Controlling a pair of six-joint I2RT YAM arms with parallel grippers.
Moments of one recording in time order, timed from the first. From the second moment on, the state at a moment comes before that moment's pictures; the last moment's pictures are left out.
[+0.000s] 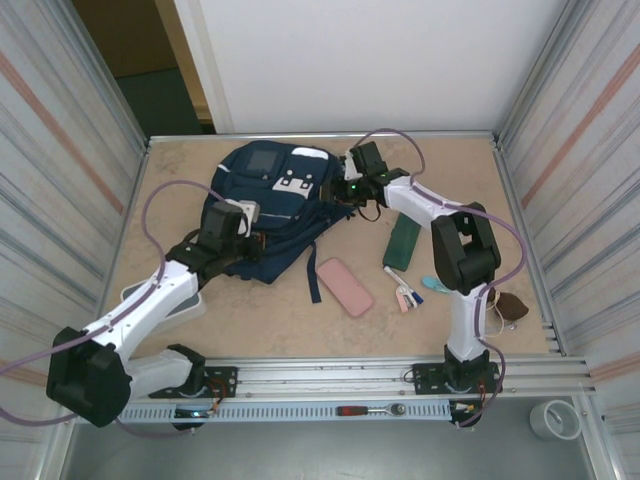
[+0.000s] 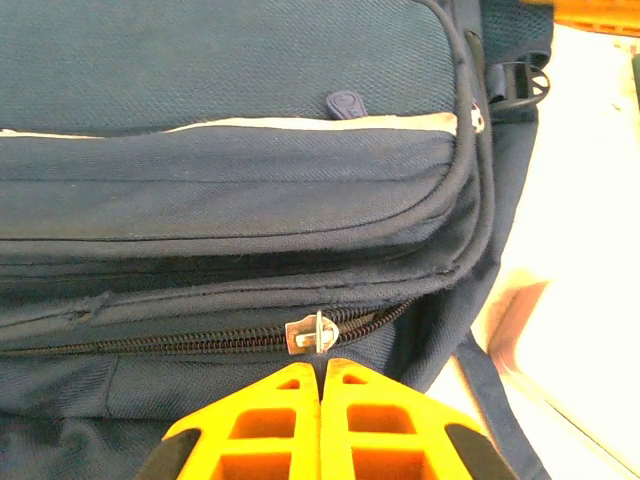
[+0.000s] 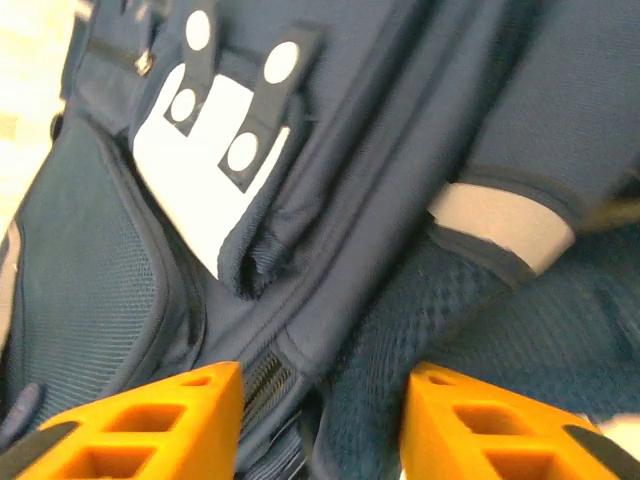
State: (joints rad) left arm -0.47 1.16 0.80 -0.42 0.01 -0.27; right arm 0.45 2.00 1.51 -0.35 -0.36 0.53
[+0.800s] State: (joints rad) left arm -0.49 1.21 0.79 -0.37 -0.01 -0.27; right arm 0.54 1.88 1.13 -0.04 -0.47 0.78
